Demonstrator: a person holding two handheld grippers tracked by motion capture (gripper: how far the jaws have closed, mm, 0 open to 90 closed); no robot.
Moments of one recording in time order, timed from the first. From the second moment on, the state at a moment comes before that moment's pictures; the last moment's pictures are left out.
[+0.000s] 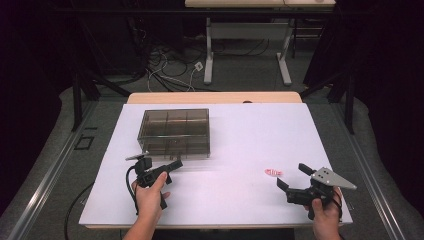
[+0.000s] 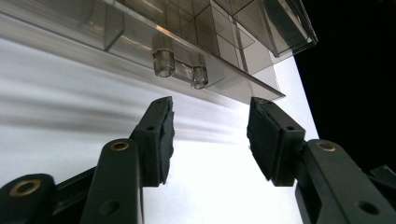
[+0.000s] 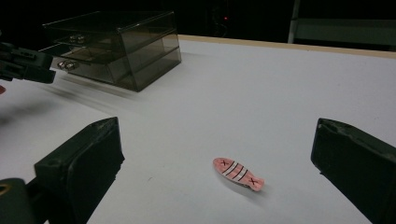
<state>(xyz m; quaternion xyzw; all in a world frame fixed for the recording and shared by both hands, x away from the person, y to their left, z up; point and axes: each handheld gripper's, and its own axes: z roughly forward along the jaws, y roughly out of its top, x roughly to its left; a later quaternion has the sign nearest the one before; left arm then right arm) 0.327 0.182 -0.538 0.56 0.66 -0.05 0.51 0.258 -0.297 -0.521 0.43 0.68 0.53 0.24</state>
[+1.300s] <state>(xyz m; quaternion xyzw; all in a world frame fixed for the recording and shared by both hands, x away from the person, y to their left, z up) 0.320 0.190 -0.512 0.61 0.61 0.03 0.50 0.258 -0.297 -0.522 0.43 0.69 0.53 0.24</state>
